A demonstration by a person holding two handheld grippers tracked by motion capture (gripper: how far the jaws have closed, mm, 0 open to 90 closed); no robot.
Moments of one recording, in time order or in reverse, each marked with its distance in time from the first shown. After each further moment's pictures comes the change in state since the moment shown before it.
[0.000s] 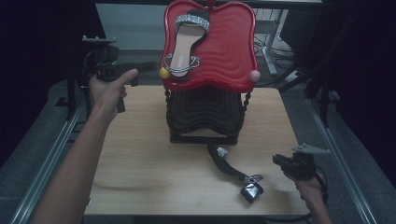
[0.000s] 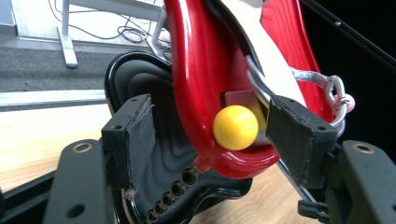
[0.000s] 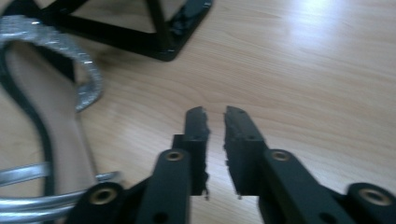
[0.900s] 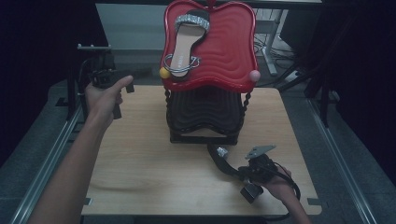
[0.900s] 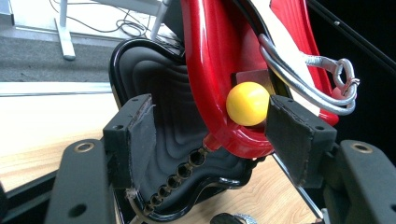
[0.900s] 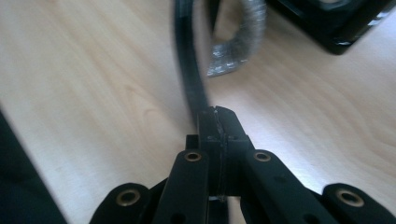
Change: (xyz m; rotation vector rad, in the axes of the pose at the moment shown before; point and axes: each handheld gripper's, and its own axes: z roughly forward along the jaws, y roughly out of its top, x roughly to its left) left arm 0.009 -0.014 -0.006 0.013 -0.011 -0.027; right arm 0.101 0.024 0.043 0.270 0.219 -0.351
